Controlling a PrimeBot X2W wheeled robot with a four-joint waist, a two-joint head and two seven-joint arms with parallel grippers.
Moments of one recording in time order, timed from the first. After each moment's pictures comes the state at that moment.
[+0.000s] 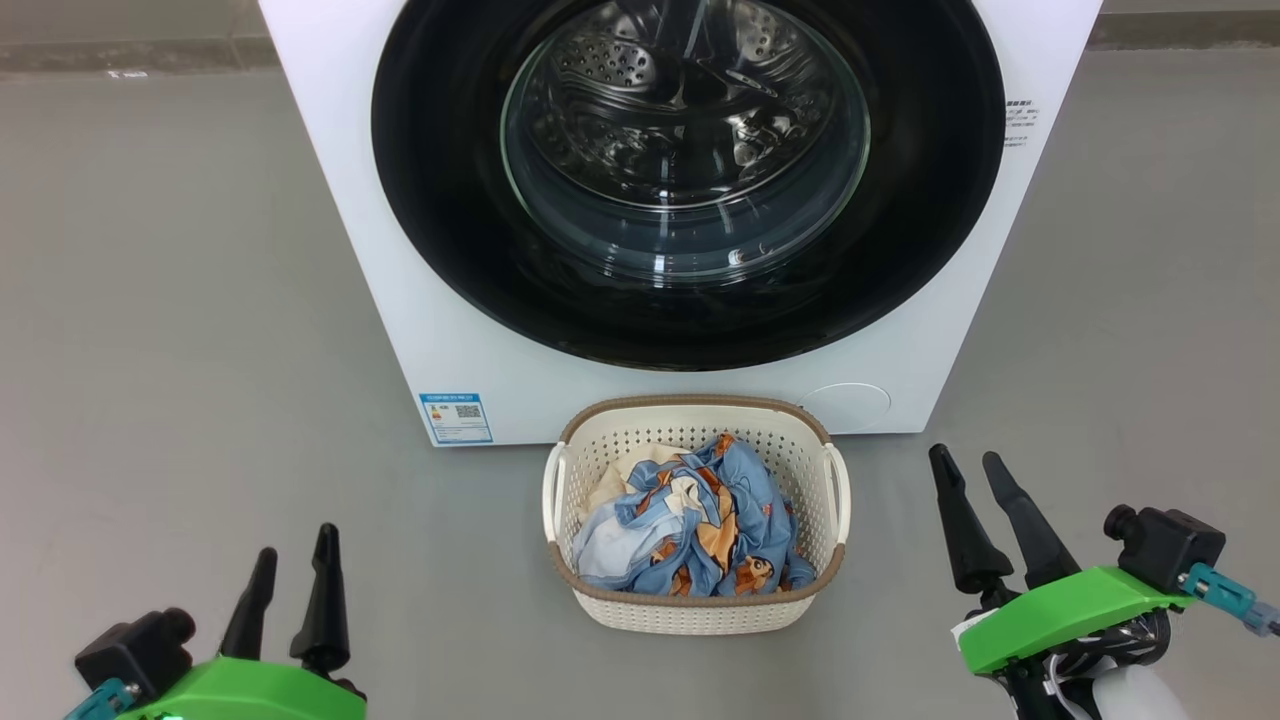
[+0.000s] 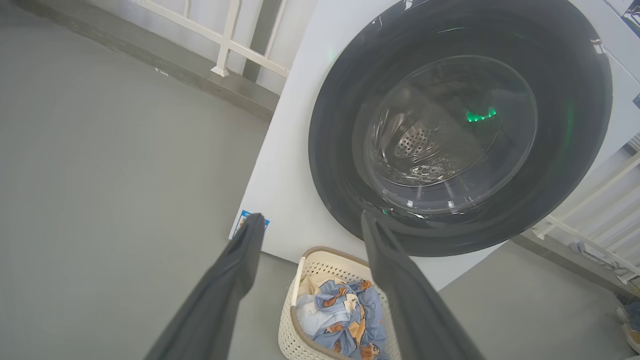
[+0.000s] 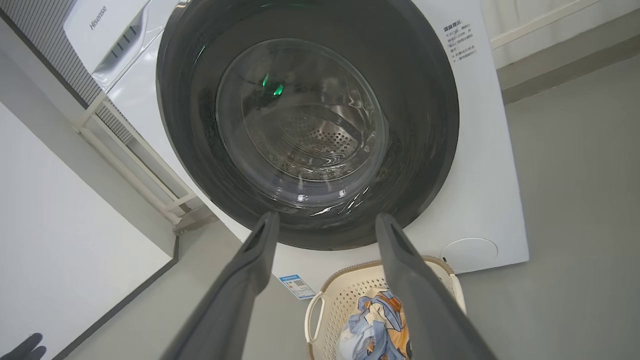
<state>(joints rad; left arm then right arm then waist) -0.07 0.06 -0.03 0.23 -0.63 -0.12 -0.14 -0.15 -0.08 0.06 0.25 0.65 0.13 -0.14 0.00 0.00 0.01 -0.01</state>
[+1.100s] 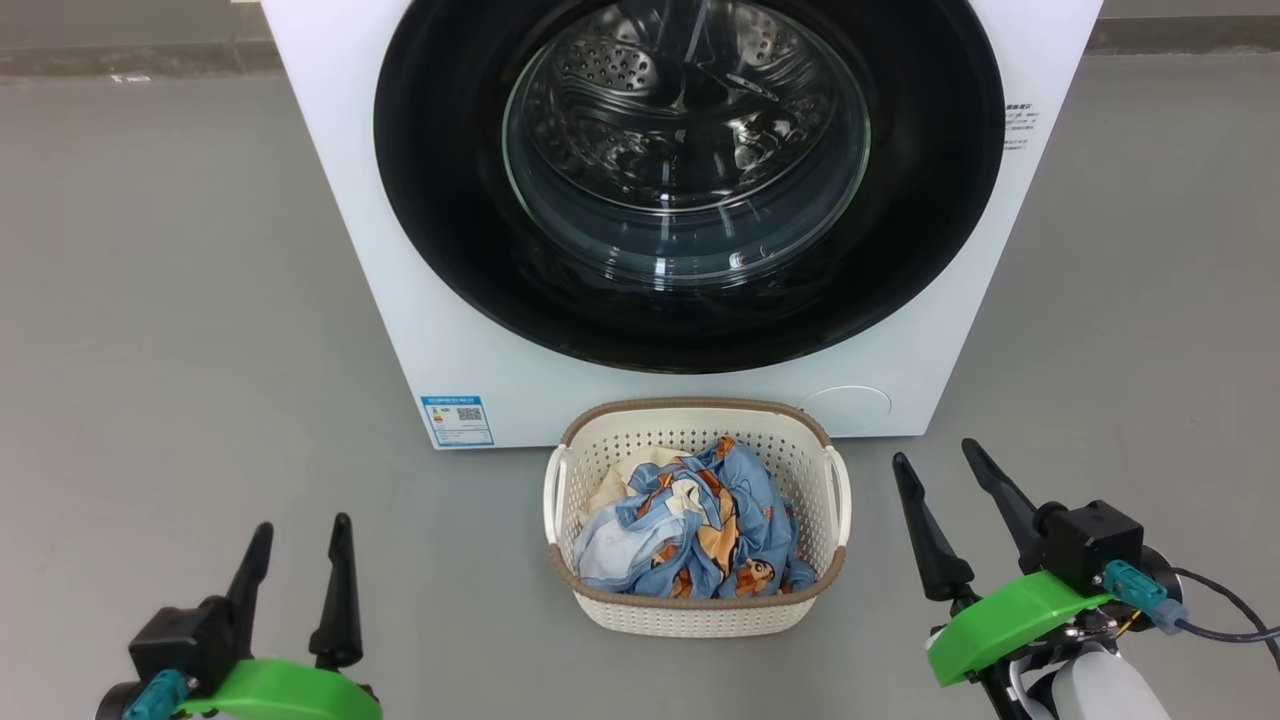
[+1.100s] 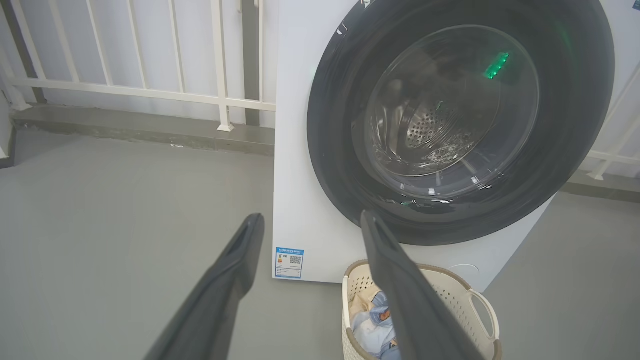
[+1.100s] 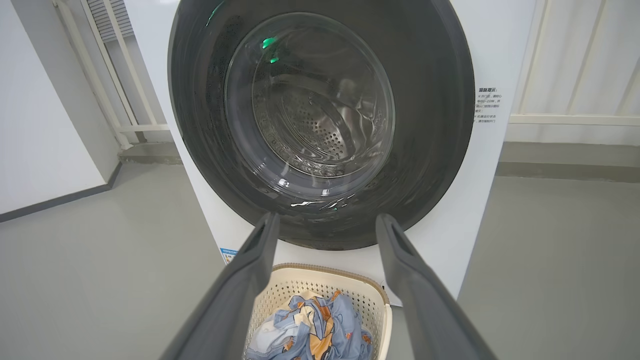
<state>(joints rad) -0.09 0.05 -0.02 0.26 -0.28 -0.13 -0.23 -0.19 -0.07 0.05 0.31 0.18 0.13 -0.23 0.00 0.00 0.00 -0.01</state>
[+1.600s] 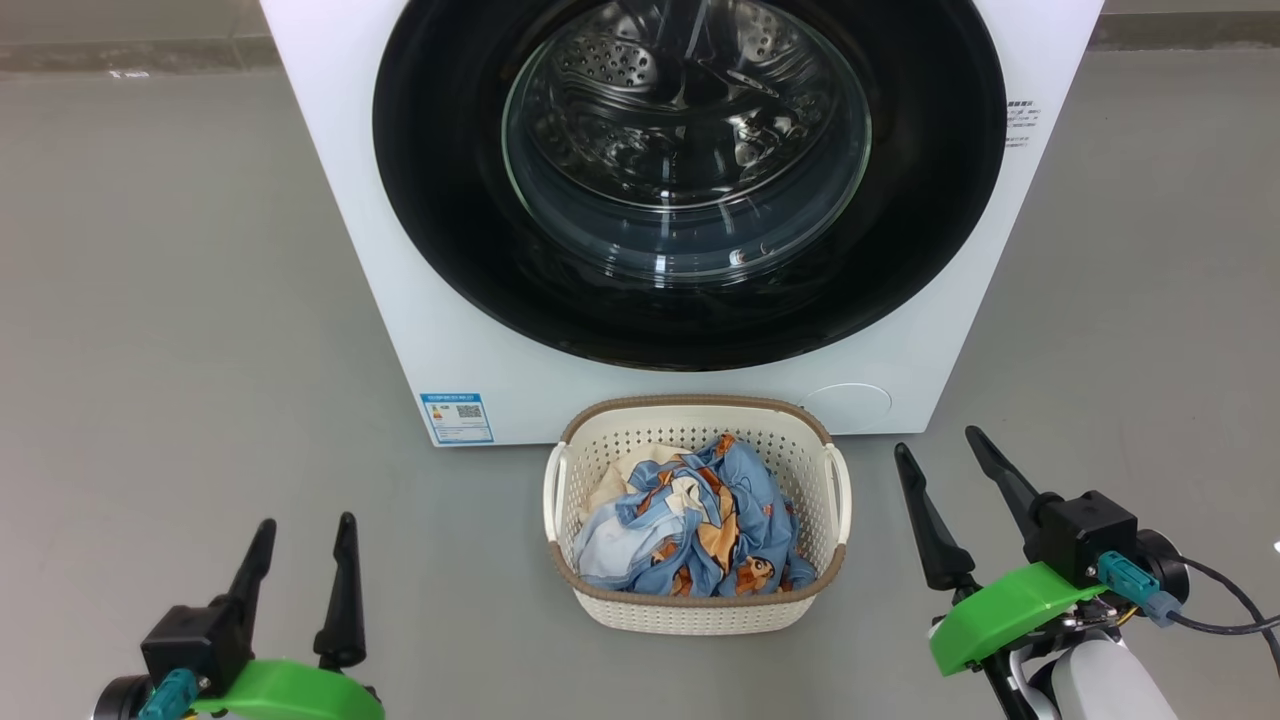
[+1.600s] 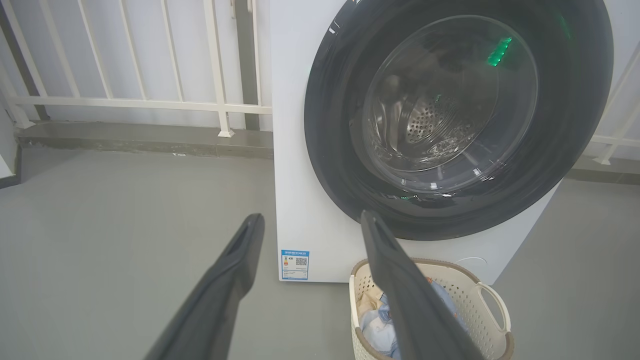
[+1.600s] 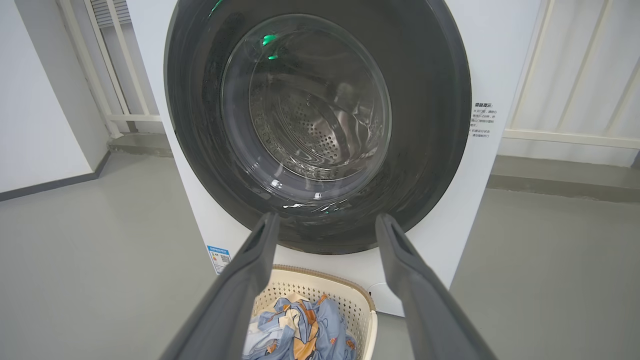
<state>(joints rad) -0.09 0.05 -0.03 0.26 -0.22 -0.13 -0.25 -0.21 -0.06 0.03 0.33 0.10 0.13 -0.25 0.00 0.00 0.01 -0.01</state>
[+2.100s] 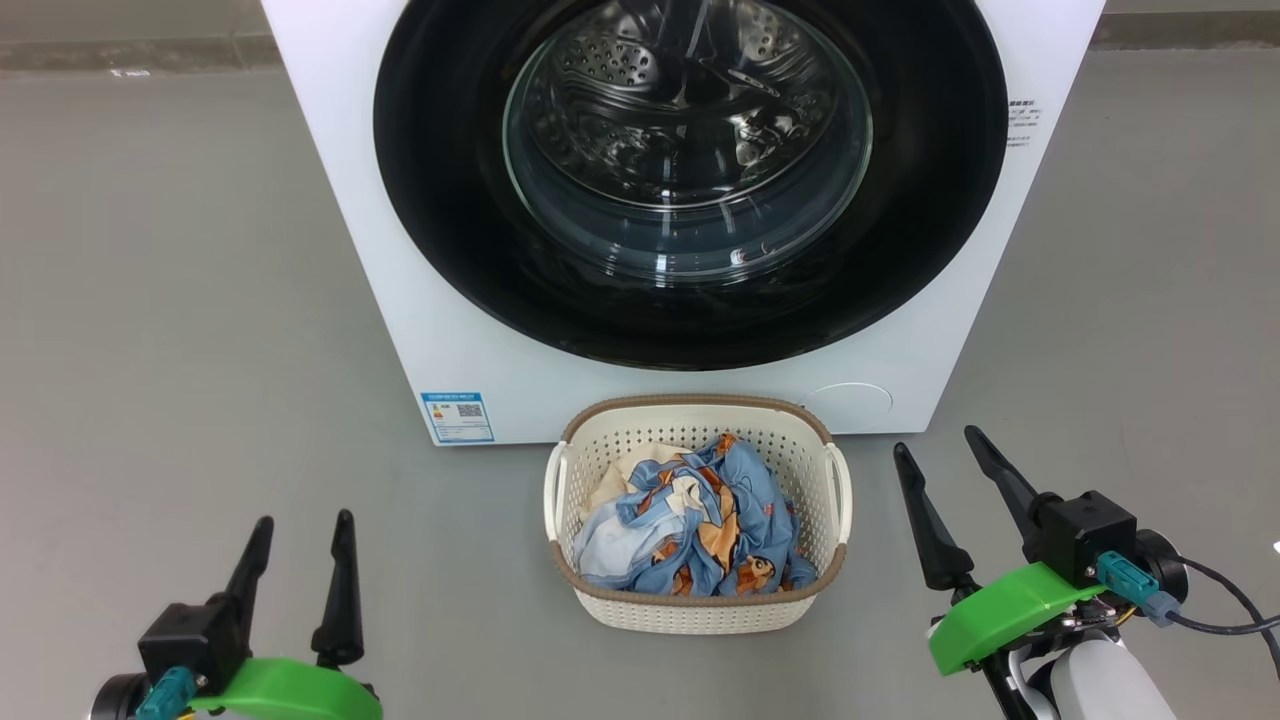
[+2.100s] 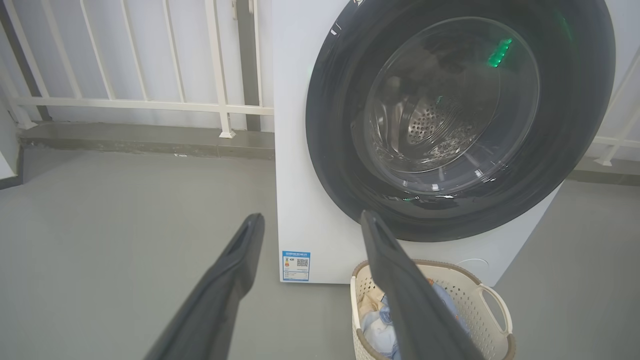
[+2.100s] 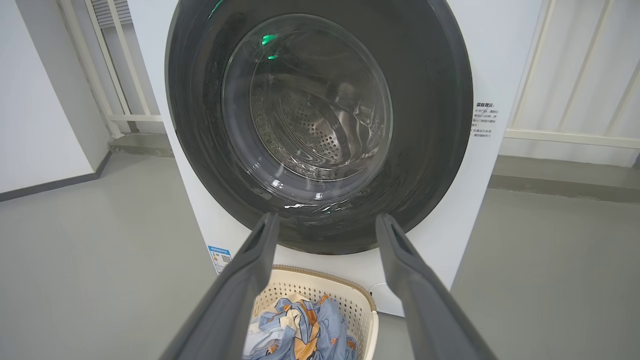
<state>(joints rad) -0.09 0.05 -0.02 0.26 -0.22 -0.13 -0.25 -0.21 -0.06 0.03 0.33 0.10 0.13 -0.25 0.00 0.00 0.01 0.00</state>
